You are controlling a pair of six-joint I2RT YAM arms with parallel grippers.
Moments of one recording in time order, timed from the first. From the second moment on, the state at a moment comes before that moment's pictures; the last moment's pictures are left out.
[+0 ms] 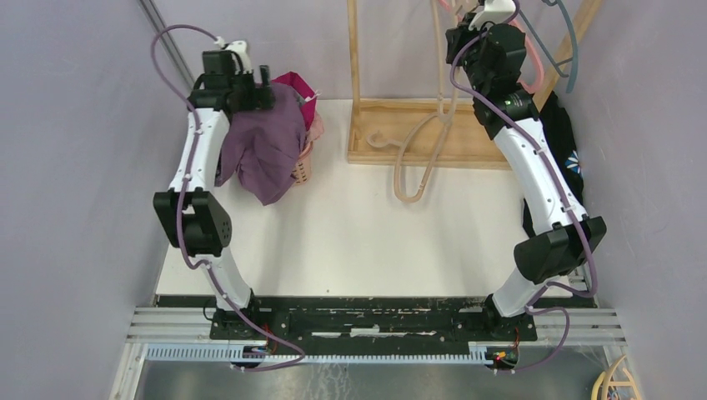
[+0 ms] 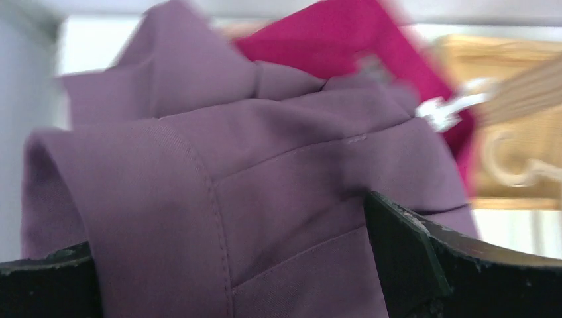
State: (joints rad) left arm -0.03 1.90 1.96 -0.59 0.13 -0.03; right arm 0.27 1.67 1.90 -0.13 0.15 0.12
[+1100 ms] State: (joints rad) left arm 0.01 1.98 2.17 -0.44 0.40 -0.15; right arm 0.27 1.61 1.80 -0.06 0.13 0.16
